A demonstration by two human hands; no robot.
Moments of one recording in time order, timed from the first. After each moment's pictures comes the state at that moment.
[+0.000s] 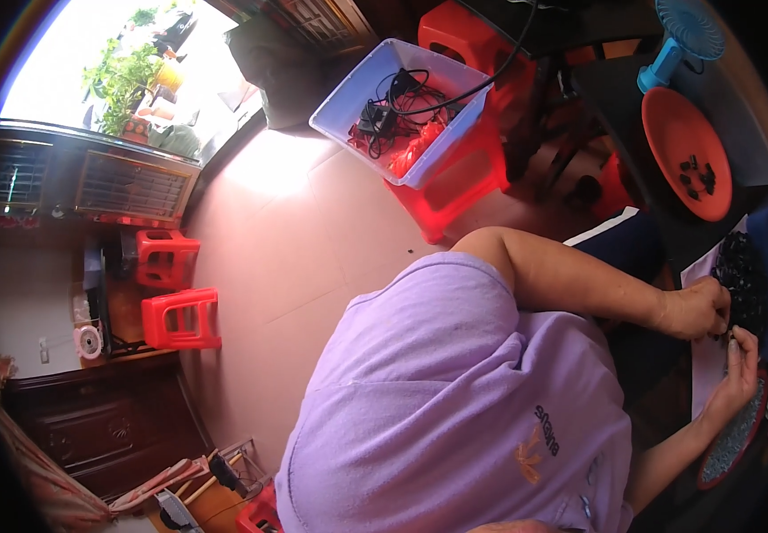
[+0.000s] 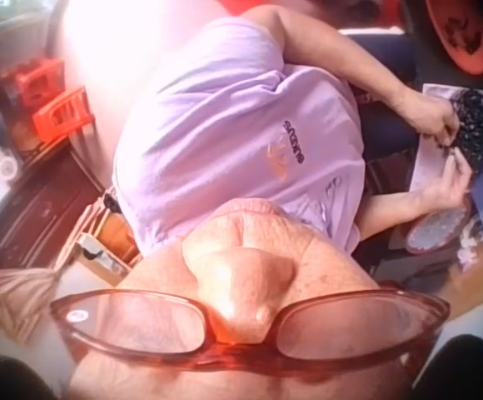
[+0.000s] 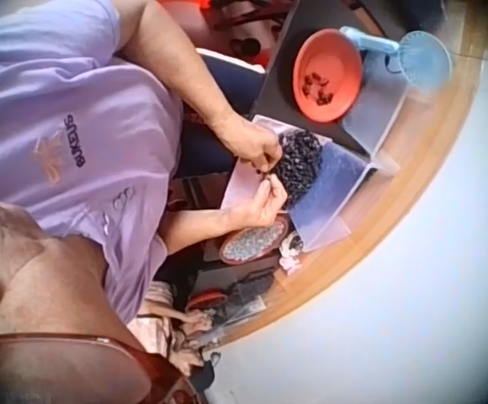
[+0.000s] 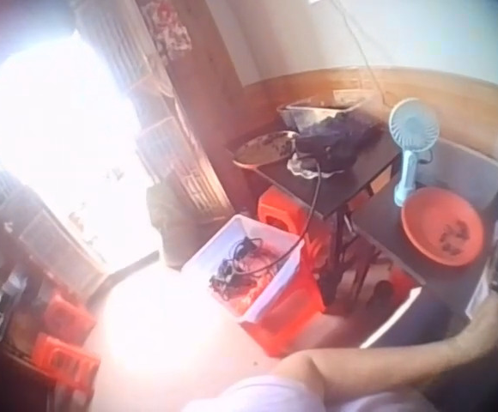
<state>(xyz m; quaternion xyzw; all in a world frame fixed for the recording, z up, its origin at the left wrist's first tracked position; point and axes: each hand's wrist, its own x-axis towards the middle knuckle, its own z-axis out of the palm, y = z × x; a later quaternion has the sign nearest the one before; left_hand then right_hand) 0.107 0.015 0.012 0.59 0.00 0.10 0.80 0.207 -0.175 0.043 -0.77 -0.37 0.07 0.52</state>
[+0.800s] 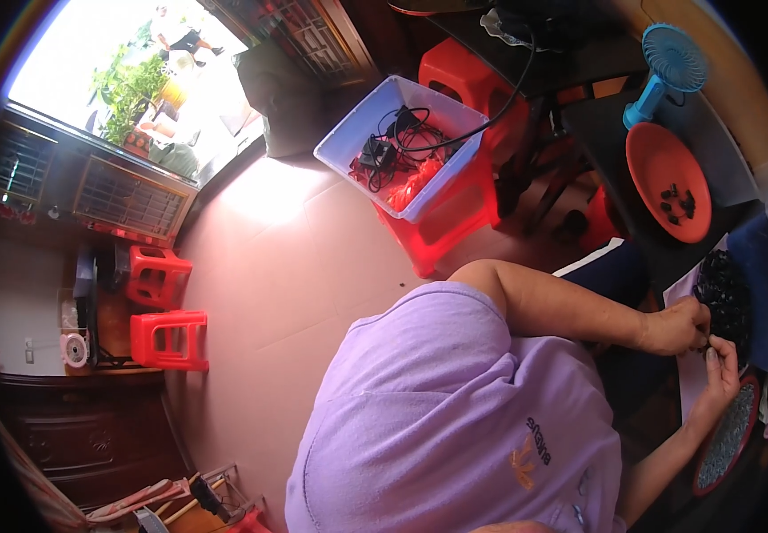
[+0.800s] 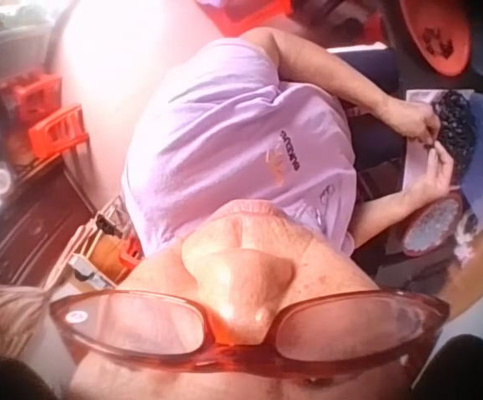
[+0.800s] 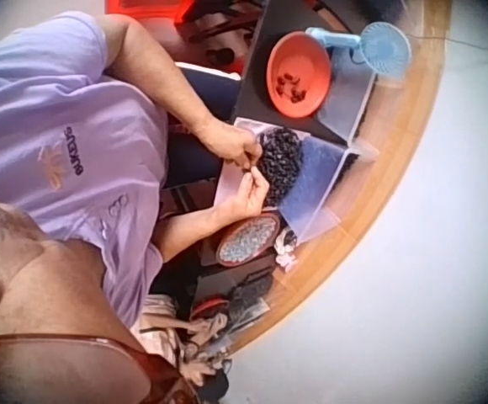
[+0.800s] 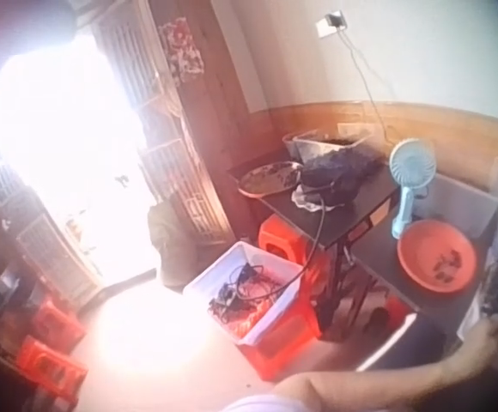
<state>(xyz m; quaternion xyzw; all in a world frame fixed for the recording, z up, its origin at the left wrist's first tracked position) 0.100 0.012 0.011 0.59 -0.02 0.10 0.80 0.178 -0.158 0.054 -0.76 -0.35 0.12 0.53</state>
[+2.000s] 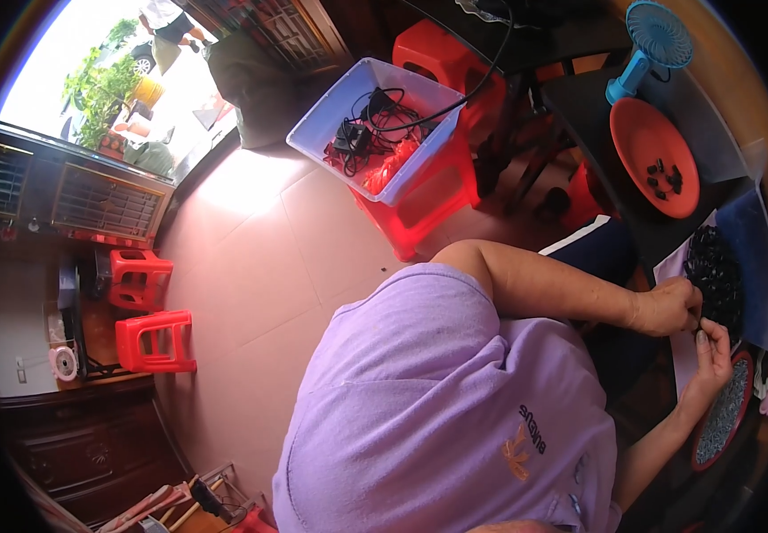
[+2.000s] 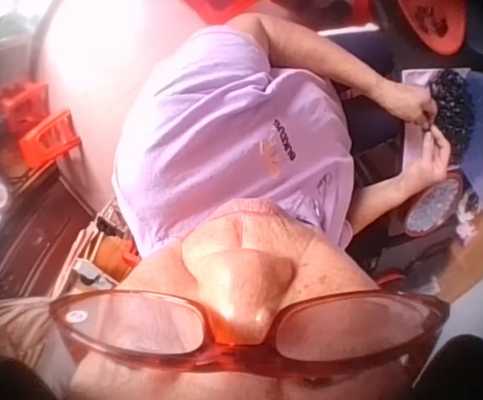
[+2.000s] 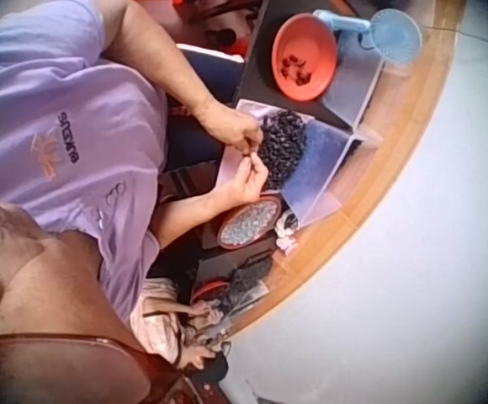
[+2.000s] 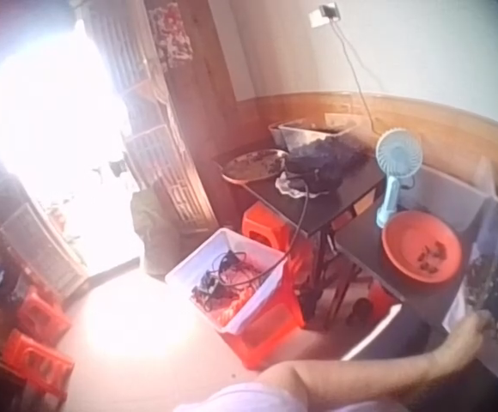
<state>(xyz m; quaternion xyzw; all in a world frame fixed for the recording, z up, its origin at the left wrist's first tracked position) 0.116 0.004 -0.010 0.71 -0.04 0.20 0.68 0.174 -0.165 0.044 -0.75 -0.33 0.12 0.57</state>
